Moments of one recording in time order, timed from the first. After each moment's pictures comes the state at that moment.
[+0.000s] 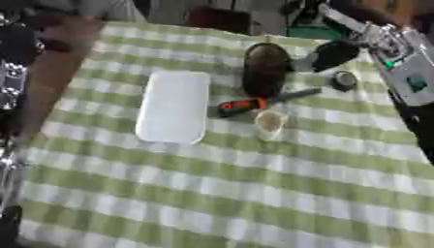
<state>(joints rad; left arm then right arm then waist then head) -0.38 0.25 -0.05 -1.95 -0.05 -0.09 0.01 -0.78 -0.54 0.15 -1.39 0.48 -0.23 0.34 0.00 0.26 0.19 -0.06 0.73</state>
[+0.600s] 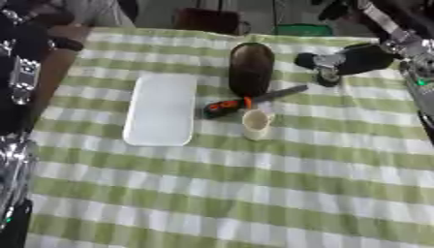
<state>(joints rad) -0.37 0.25 -0.04 -1.95 -0.06 -0.09 0.02 -0.68 -0.54 0.15 -1.61 0.44 -0.11 0.22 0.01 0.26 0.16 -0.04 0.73</state>
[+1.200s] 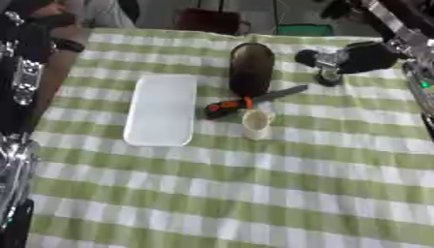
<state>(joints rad) -0.37 0.25 -0.04 -1.95 -0.06 -0.09 0.02 -0.70 -0.54 0.16 -1.60 0.40 -0.11 0.25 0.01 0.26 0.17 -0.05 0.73</state>
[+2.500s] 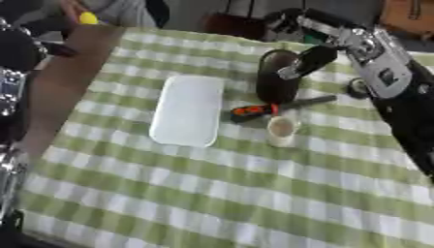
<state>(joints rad) -0.40 0.23 -0.07 -1.96 -0.03 -0.09 -0.02 -0.94 -0.48 0.20 -1.08 0.59 -0.25 0.47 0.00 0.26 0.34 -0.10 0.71</state>
